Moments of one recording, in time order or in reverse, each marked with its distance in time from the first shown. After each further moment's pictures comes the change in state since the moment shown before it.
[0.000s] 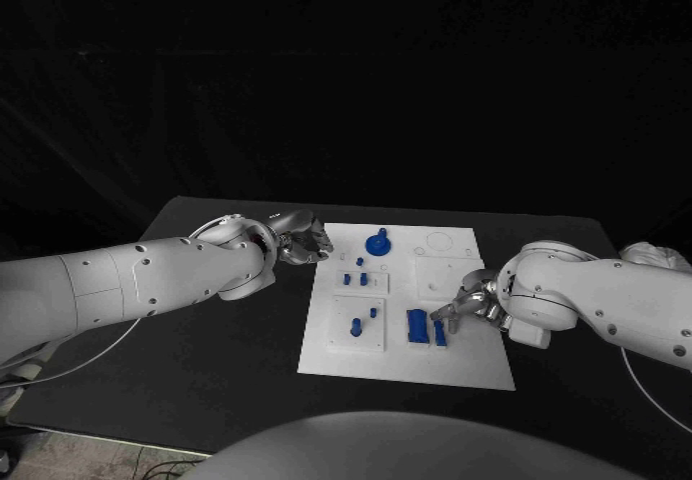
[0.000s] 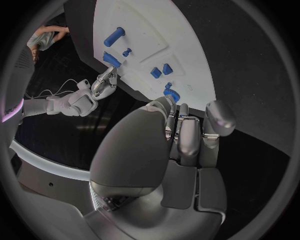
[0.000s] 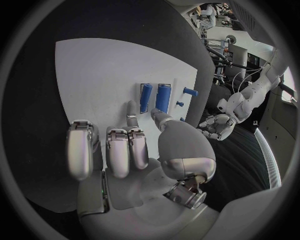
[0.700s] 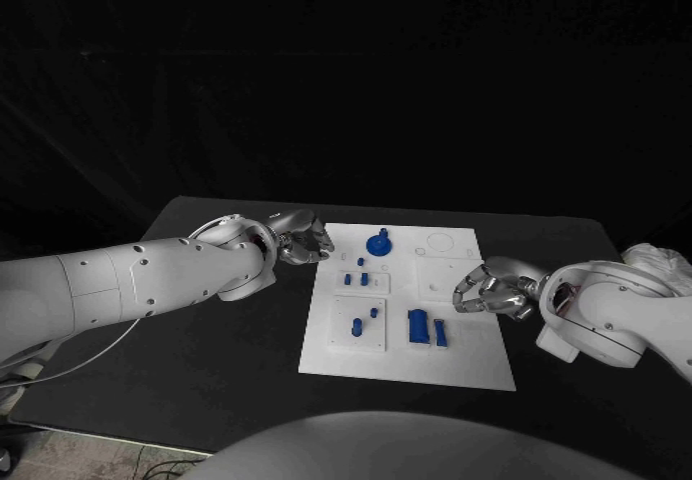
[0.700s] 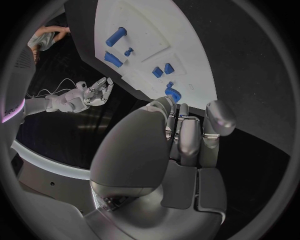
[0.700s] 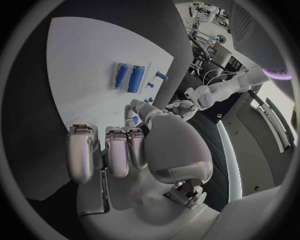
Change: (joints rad) left arm 0.000 -0.013 0.000 0.016 0.000 -0.014 0.015; left_hand 0.000 0.000 0.003 -0.003 0.000 0.000 0.000 0.000 0.000 0.000 0.000 0.000 0.000 -0.003 0.003 0.000 -0.001 0.000 -0.004 0.004 0.000 0.000; right arm -0.008 -0.247 -0.003 0.228 -0.152 -0.275 0.411; right_hand 0.354 0.013 0.080 -0.197 0.165 -0.168 0.042 0.003 0.021 0.000 0.025 0.000 0.000 -0.002 0.020 0.000 0.000 0.000 0.002 0.013 0.055 0.000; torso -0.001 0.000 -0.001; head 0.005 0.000
